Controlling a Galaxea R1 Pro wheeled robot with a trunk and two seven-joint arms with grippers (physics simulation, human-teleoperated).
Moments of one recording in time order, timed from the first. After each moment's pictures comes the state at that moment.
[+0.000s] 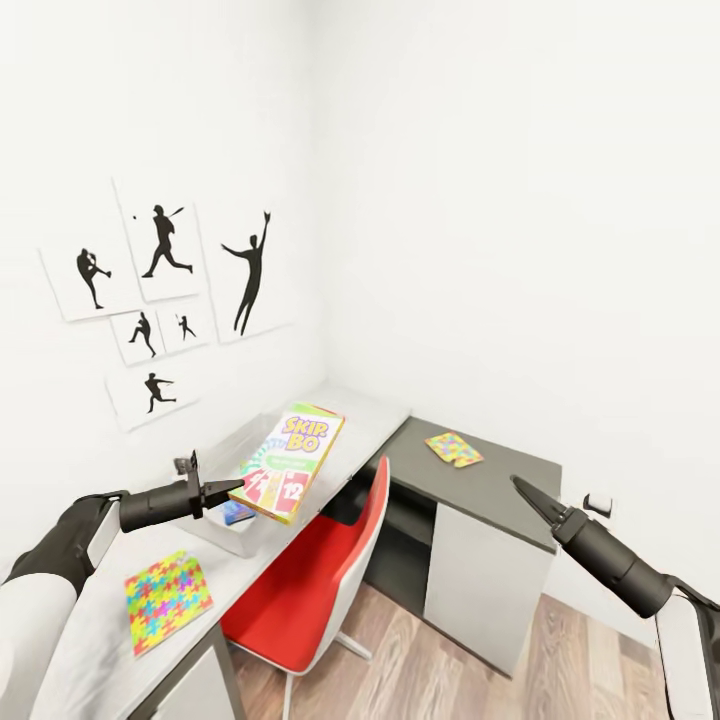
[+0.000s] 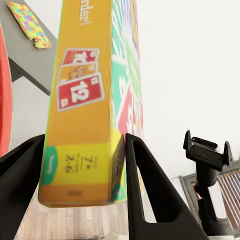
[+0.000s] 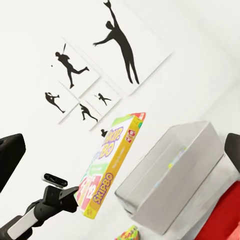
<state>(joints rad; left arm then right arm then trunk) -0.79 0.31 0.20 -0.58 0.18 0.90 -1.36 -0.27 0.00 -0.58 -1.54 -0.47 0.83 1.02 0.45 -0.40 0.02</state>
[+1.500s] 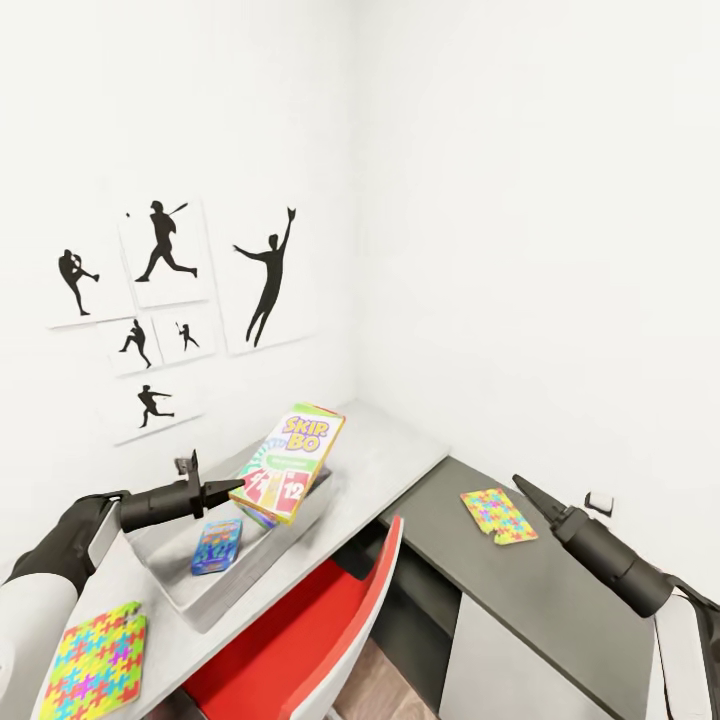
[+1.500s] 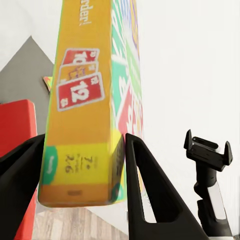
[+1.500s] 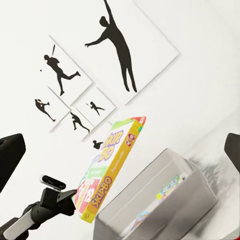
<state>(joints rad) -0.79 0.30 0.20 -0.58 0.18 0.91 -1.36 -0.27 0.01 -0.58 -1.55 -0.47 0.80 1.03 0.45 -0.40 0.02</state>
